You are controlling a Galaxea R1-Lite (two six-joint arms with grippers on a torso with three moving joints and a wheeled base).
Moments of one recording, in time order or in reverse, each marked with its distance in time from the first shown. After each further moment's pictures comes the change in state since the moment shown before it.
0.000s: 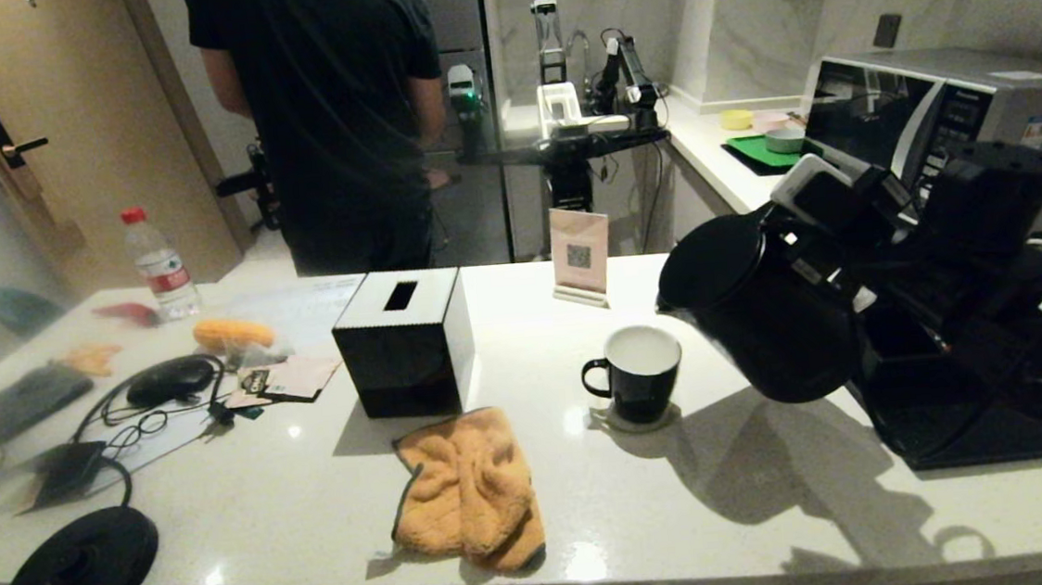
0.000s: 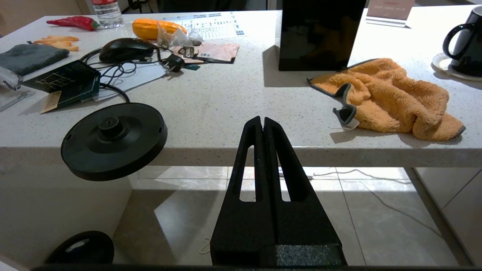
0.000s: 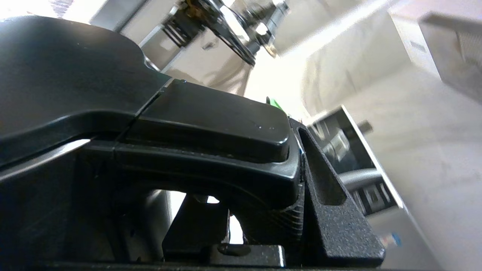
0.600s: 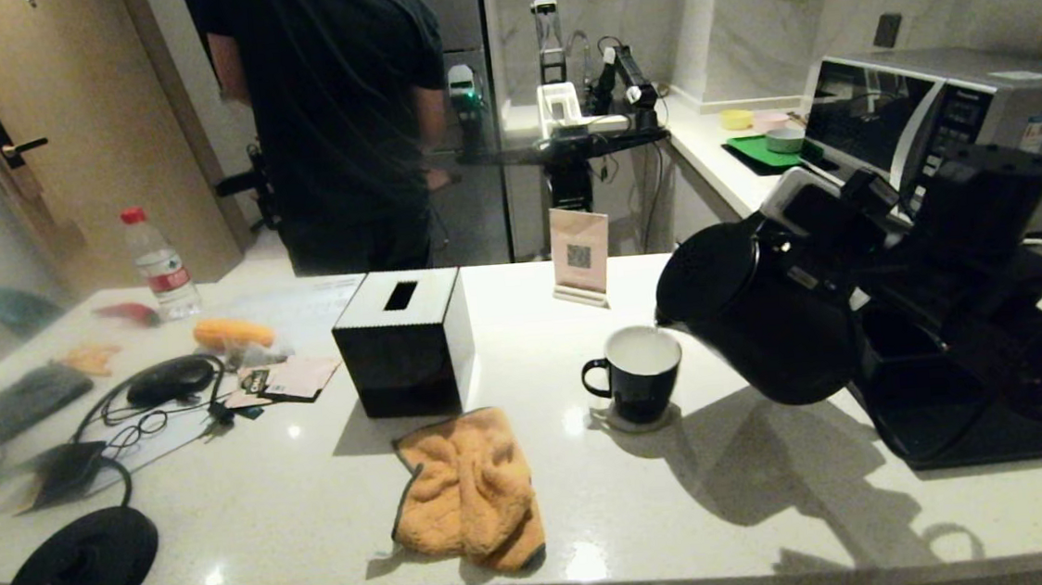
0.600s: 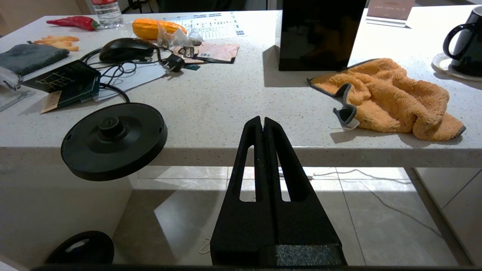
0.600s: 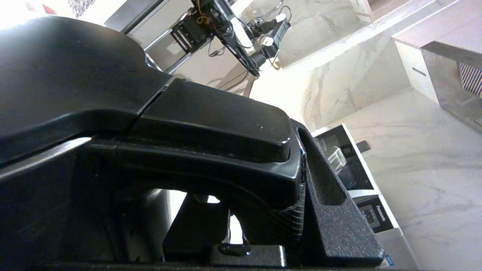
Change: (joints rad) left arm 0.000 0.000 0.000 0.000 0.000 0.000; right arm -0.001 0.007 -0.001 0.003 0.042 -0.065
